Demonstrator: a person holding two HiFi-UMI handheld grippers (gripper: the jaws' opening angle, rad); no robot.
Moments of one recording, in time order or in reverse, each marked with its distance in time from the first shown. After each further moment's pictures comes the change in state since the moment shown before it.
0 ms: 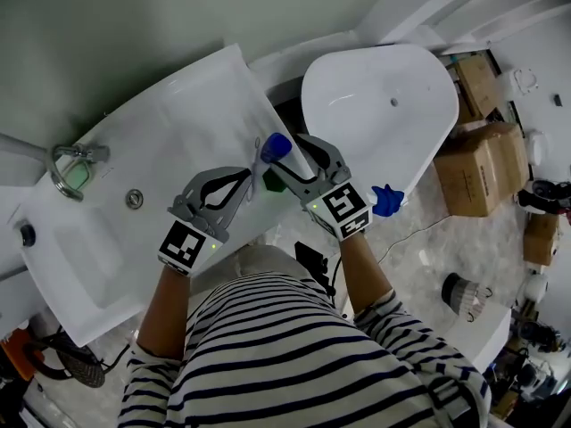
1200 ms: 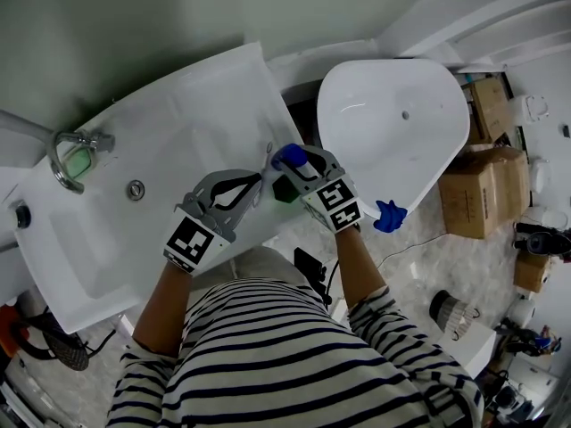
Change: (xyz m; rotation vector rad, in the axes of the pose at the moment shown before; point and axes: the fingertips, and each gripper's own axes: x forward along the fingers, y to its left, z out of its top) left arm 0.008 0.015 -0.033 -0.069 0.060 0.004; right arm 0.055 -0.013 -0.074 0.011 0.208 0.060
